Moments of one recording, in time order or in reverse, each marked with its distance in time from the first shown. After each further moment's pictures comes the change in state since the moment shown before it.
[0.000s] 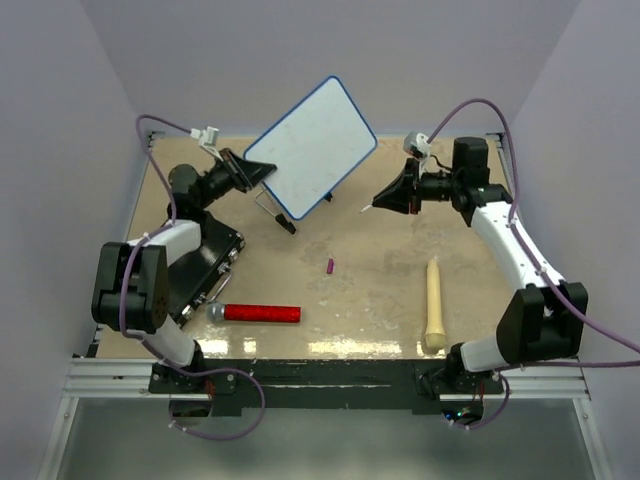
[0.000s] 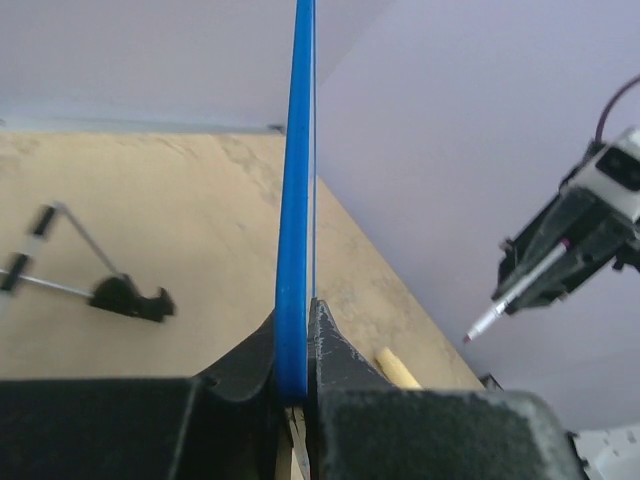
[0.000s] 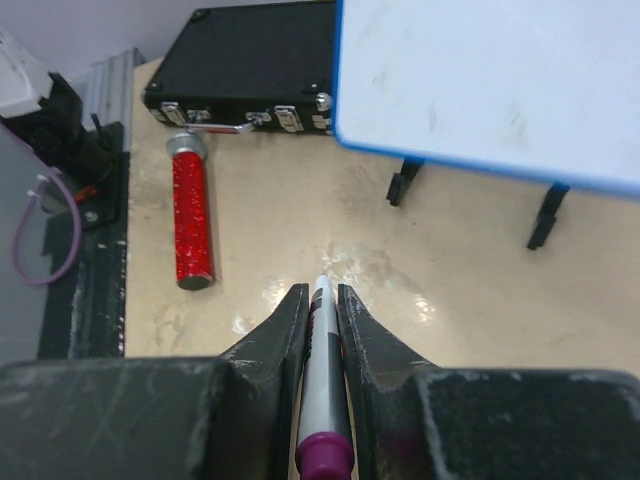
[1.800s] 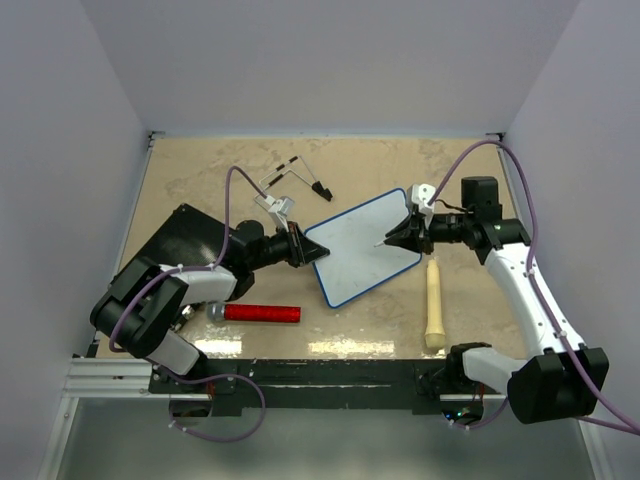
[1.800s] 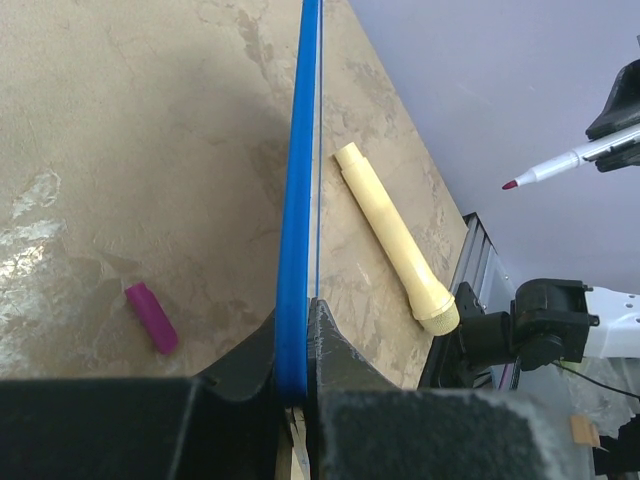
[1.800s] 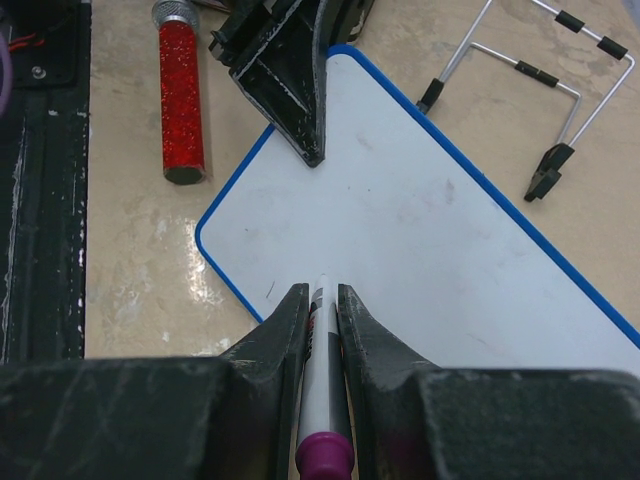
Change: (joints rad) left arm -0.523 -0.125 -0.384 -0.130 -0.260 0.121; right arm 0.002 -0.319 -0.172 -0.381 0.118 -0.516
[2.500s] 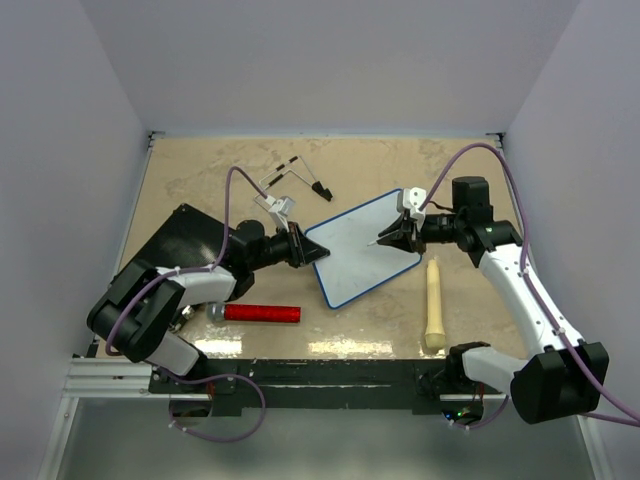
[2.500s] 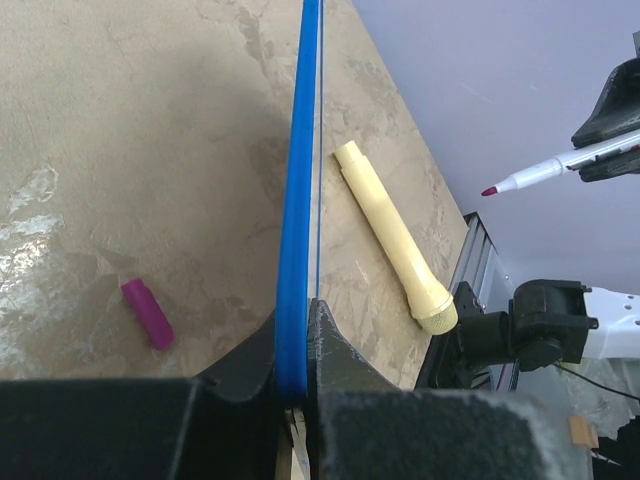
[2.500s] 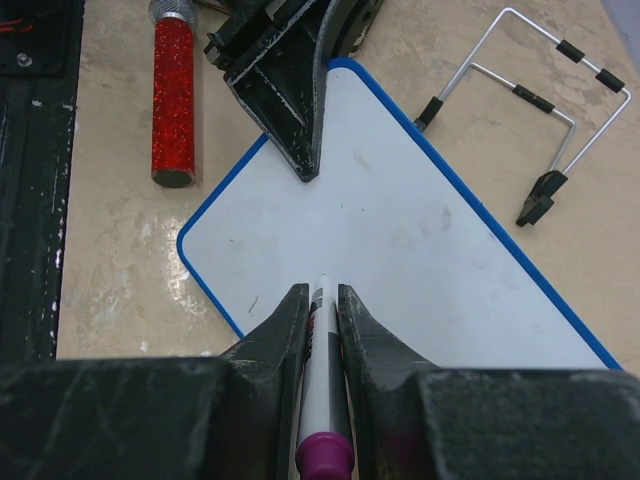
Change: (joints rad) left arm -0.008 -0.021 0.005 -0.040 -0.011 0.001; right arm 0.062 0.006 -0.040 0.111 0.020 0.005
